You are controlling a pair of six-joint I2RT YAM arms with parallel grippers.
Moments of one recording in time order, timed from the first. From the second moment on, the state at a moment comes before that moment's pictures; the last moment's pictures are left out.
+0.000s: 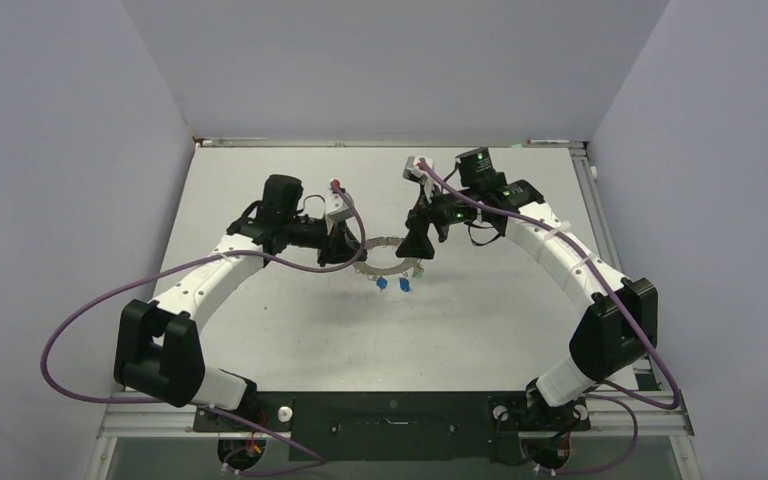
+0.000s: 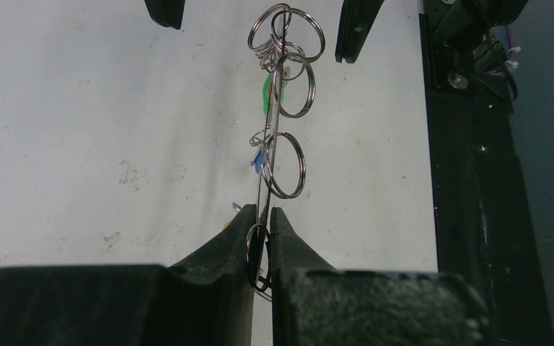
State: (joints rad) left arm -0.37 1.43 1.04 -0.32 1.05 0.45; right arm 0.46 1.56 1.41 -0.64 -0.87 -0.34
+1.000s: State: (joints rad) left arm -0.28 1.44 1.15 -0.27 1.22 0.03; right arm 0.54 1.54 1.32 -0.49 -0.98 -0.29
